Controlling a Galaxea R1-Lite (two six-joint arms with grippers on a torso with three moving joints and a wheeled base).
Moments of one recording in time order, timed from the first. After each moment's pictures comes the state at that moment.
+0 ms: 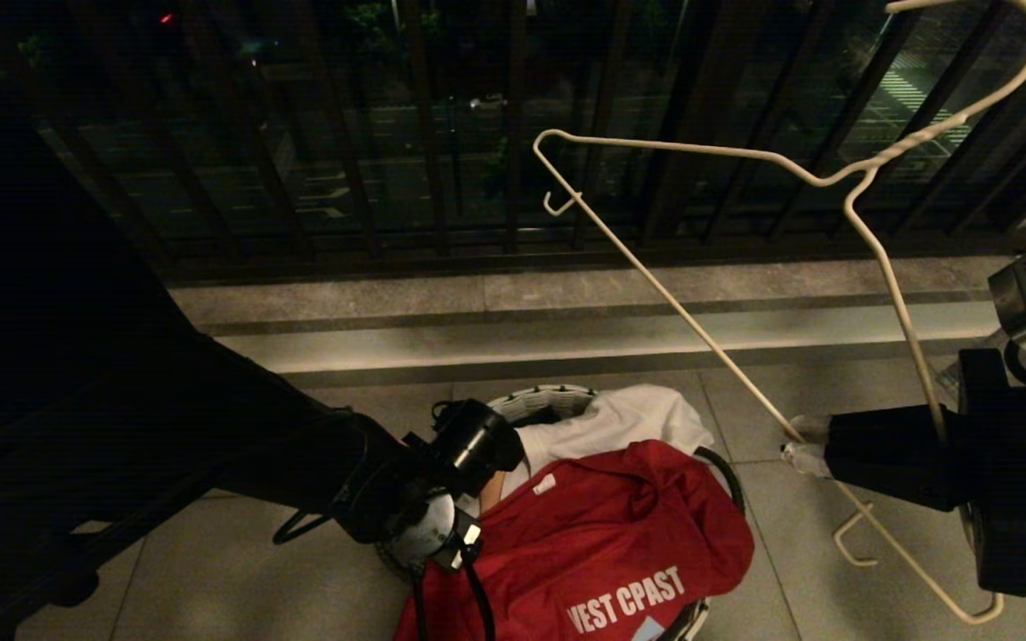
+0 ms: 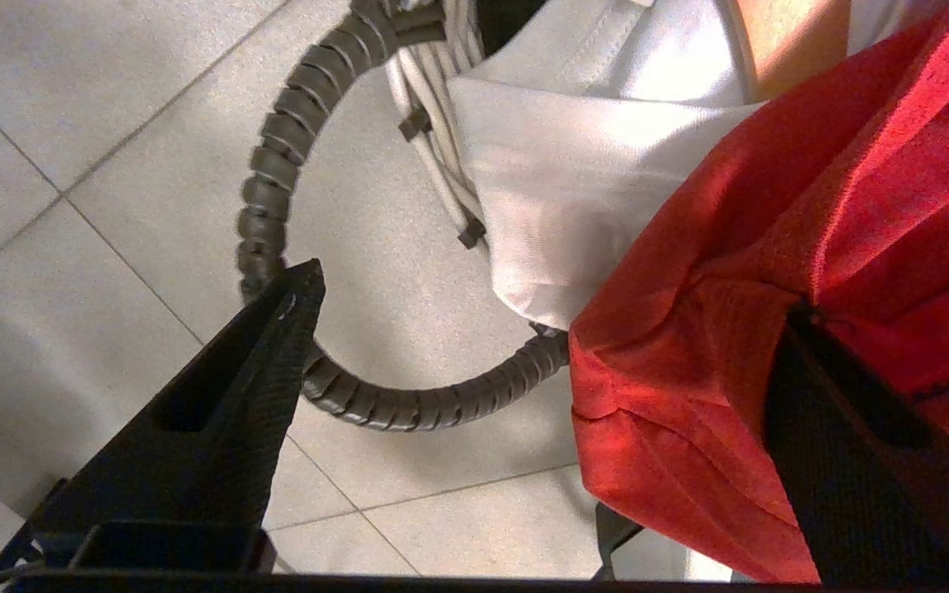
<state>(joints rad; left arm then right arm) -0.75 2.08 -1.16 0.17 0.46 -0.13 0.41 1.16 -0.87 0.10 0.45 -0.42</state>
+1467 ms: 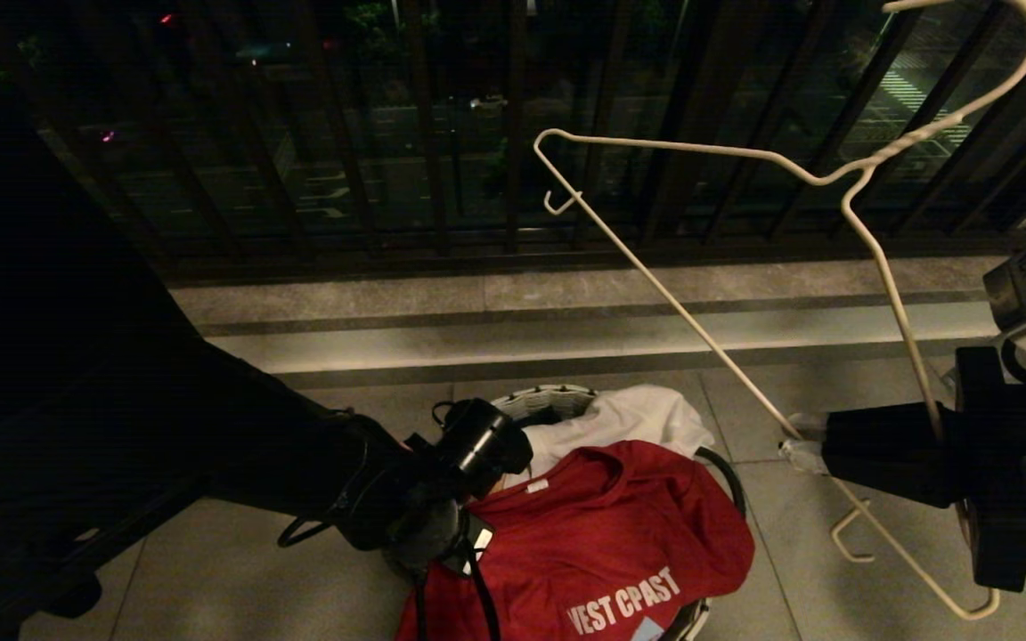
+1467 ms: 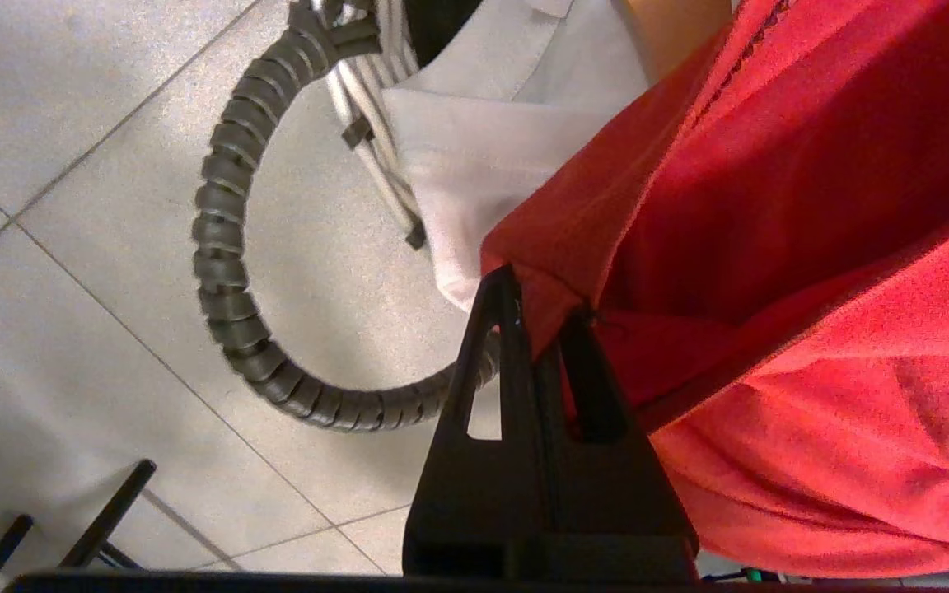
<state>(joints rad) -0.78 2.06 -1.15 0.16 0.41 -0.14 0.41 1.17 -0.87 0.10 0.45 -0.42</state>
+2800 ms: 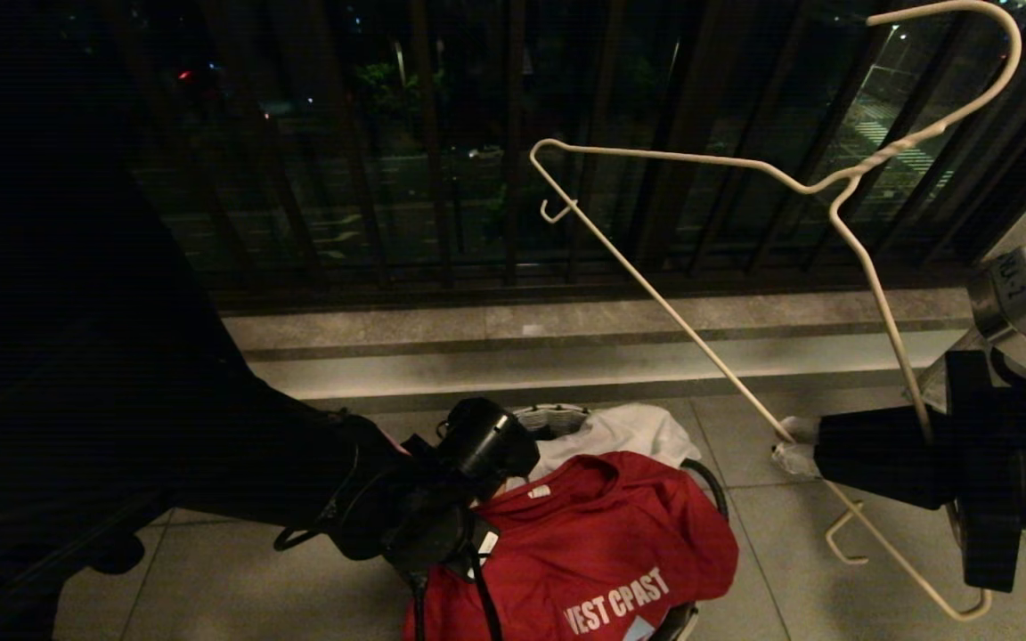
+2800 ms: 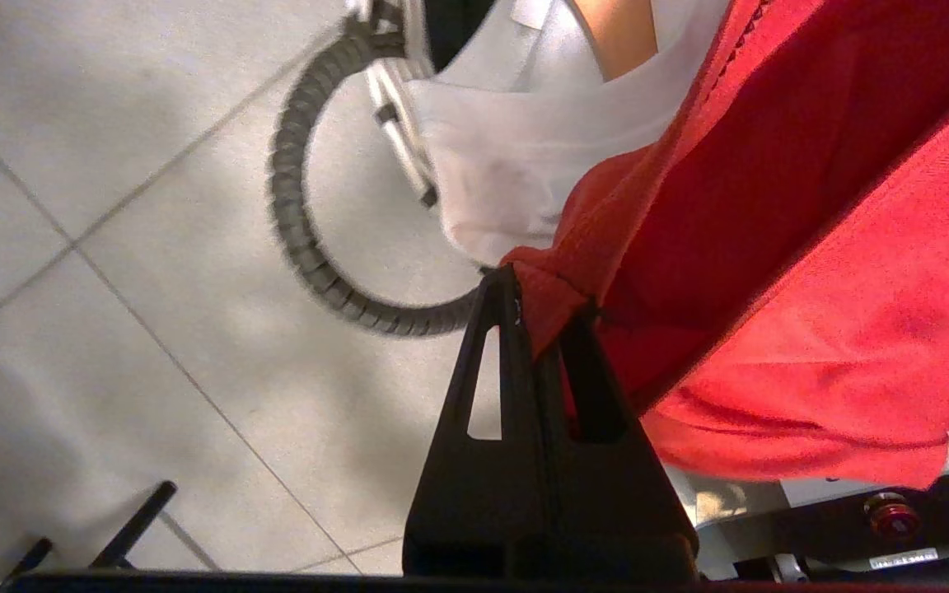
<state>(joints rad) -0.81 2.03 -1.14 0.16 0.41 -0.14 0.41 1.18 -0.87 0.10 0.44 -0.42</state>
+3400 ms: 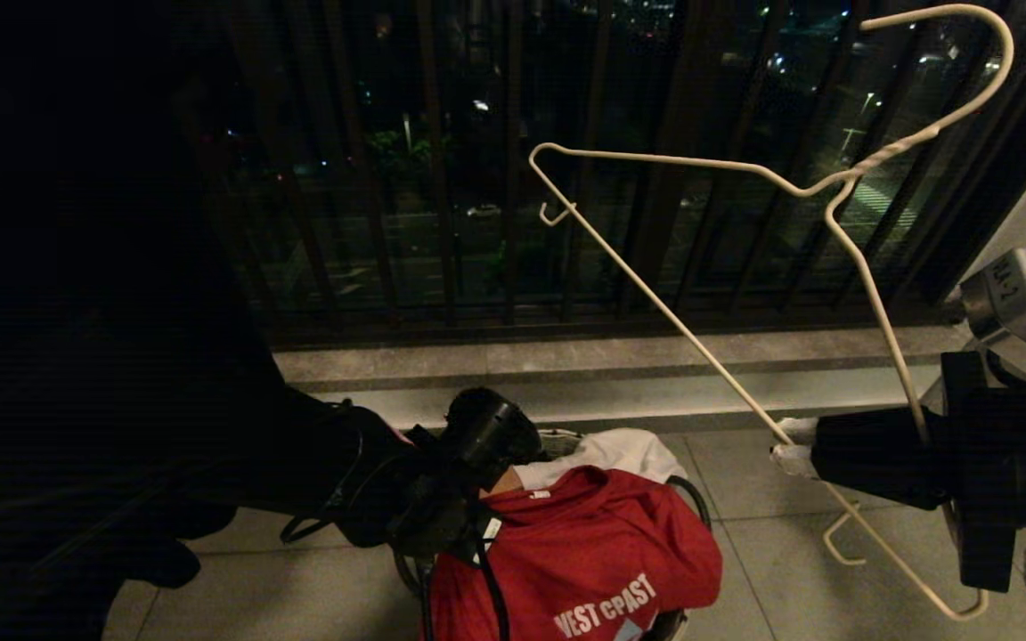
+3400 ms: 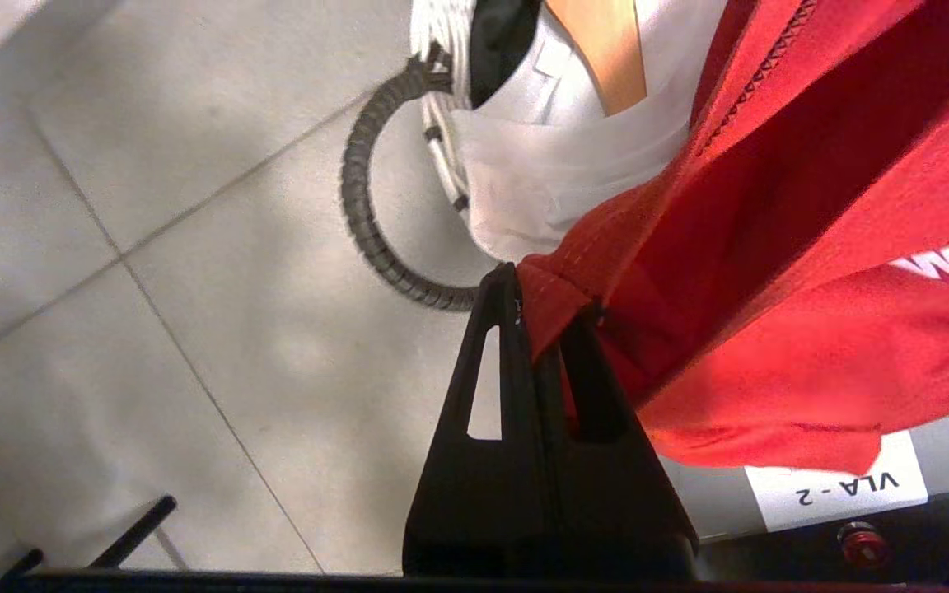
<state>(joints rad) -0.79 2.05 -1.18 0.16 0.41 -0.16 0.41 1.19 -0.87 0.10 0.44 -0.42</state>
